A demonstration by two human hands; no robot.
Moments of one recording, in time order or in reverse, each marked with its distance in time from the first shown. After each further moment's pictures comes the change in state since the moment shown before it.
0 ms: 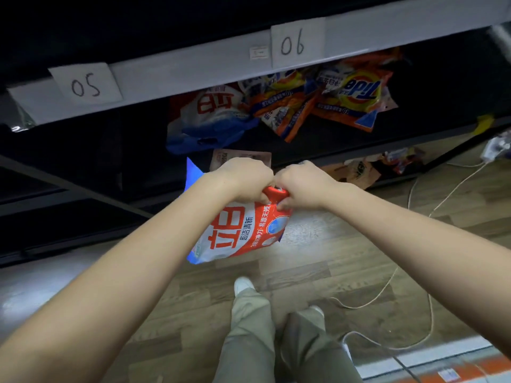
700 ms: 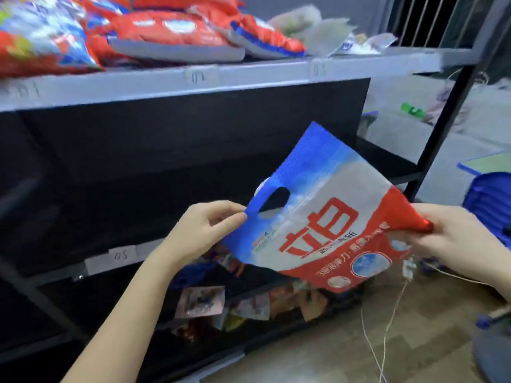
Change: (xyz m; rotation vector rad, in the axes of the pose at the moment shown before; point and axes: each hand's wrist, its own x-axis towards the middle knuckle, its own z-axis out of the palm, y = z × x) left_hand -0.199 0.134 -0.191 -0.912 0.931 0.264; right_hand -0.420 0.038 -0.201 0.448 0.910 0.382
